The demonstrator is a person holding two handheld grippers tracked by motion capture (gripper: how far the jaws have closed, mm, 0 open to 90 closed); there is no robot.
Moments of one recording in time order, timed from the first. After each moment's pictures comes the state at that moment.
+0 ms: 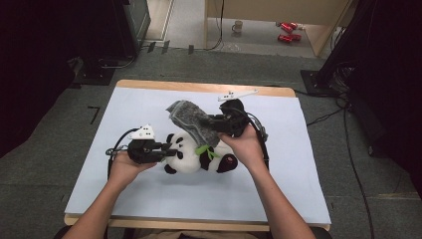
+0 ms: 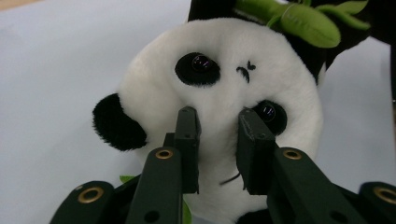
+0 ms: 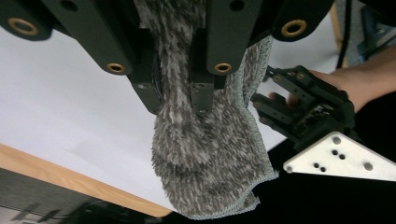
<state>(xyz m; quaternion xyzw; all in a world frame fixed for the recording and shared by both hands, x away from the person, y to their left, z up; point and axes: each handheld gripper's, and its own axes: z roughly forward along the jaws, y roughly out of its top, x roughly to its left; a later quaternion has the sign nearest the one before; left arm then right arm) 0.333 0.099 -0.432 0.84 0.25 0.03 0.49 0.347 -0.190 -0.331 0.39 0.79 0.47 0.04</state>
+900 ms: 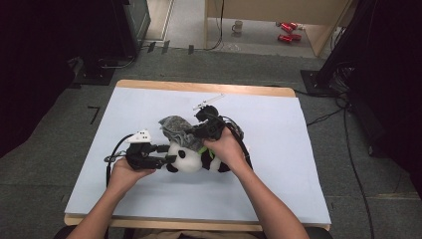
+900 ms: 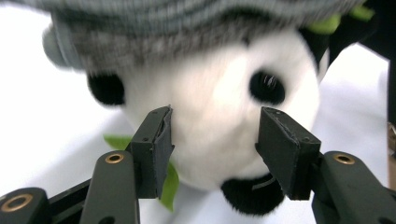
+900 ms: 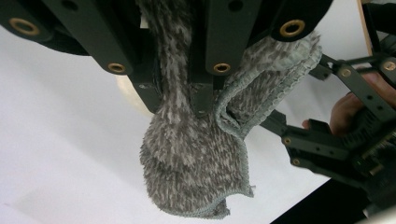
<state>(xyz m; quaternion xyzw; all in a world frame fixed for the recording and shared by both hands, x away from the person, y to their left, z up) 0.324 0.107 -0.454 0.83 0.30 0.01 0.48 0.376 -0.140 -0.382 0.38 0.84 0.38 0.01</state>
